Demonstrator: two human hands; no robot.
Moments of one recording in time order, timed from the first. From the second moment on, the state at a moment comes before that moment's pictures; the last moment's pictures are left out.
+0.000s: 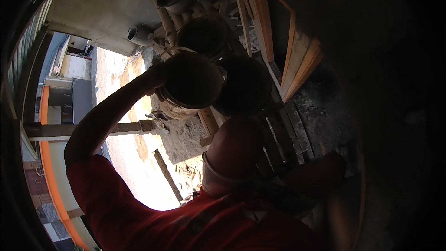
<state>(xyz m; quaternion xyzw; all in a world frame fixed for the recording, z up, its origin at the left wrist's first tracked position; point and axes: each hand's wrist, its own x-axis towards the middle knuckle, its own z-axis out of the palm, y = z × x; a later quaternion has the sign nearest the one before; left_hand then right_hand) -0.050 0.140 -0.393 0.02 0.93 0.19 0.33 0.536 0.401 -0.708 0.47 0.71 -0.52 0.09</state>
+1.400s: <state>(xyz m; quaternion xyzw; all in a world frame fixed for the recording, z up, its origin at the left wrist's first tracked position) -0.043 -0.075 -0.507 -0.01 0.76 0.61 0.22 0.080 0.370 -0.660 -0.41 0.90 0.06 0.15</state>
